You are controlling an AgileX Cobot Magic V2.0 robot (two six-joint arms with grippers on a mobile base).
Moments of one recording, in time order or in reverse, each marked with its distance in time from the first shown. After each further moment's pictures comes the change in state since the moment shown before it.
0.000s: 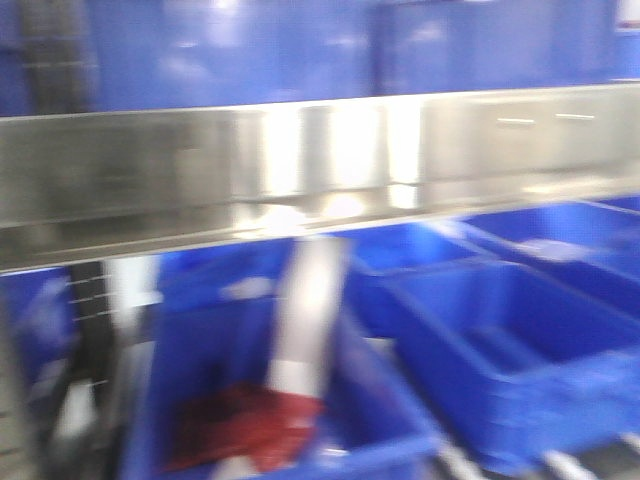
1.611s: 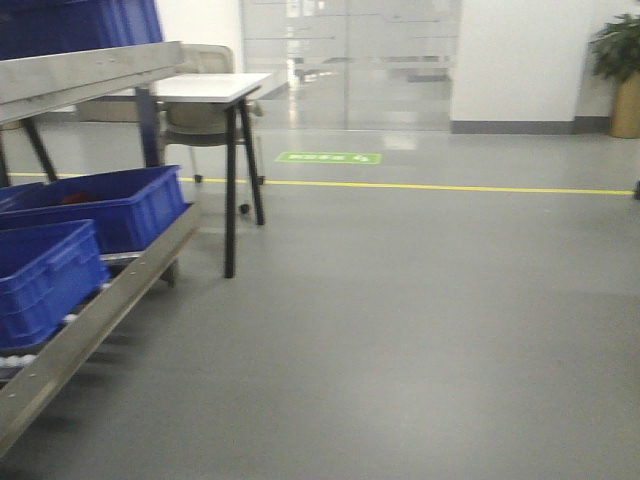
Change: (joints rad) left arm 0.000 0.000 0.000 0.000 0.000 0.000; right arm 0.000 0.000 0.000 0.000 0.003 0.000
